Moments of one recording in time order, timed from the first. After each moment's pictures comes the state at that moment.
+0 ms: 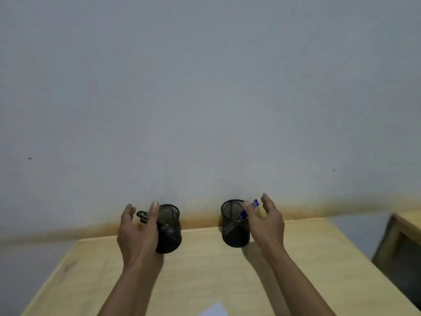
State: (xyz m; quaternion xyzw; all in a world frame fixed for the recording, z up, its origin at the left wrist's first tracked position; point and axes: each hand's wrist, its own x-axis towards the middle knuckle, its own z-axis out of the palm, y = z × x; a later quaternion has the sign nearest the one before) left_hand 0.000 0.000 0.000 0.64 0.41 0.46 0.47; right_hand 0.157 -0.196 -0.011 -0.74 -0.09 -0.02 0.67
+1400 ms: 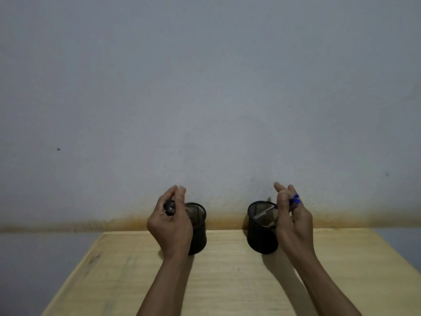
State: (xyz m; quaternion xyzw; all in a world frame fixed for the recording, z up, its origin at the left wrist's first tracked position) left_hand 0.033 -0.001 0.008 0.52 0.28 0.63 0.49; right_hand 0.147 -0.173 0.002 -0.67 -0.22 -0.05 0.71
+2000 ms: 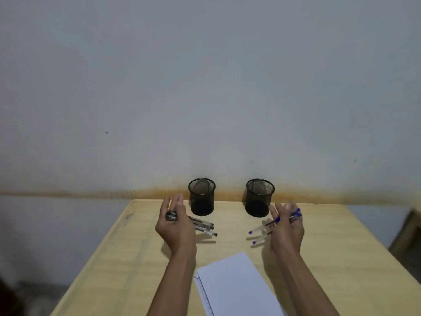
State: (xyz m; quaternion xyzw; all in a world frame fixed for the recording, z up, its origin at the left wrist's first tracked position) left_hand -0.060 -0.060 -0.017 0.35 0.29 0.60 0.66; right_hand 0.053 -0.212 -0.021 -0.48 0.02 0.04 0.88
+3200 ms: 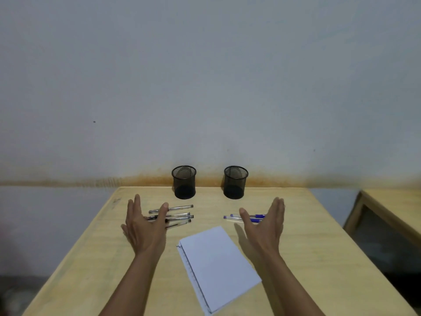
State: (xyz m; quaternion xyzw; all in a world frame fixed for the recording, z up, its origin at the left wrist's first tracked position) left_hand -0.134 -0.053 -0.065 0.69 0.44 0.45 0.36; right_hand 0.016 -0.278 -0.055 -0.85 -0.12 -0.07 0.51
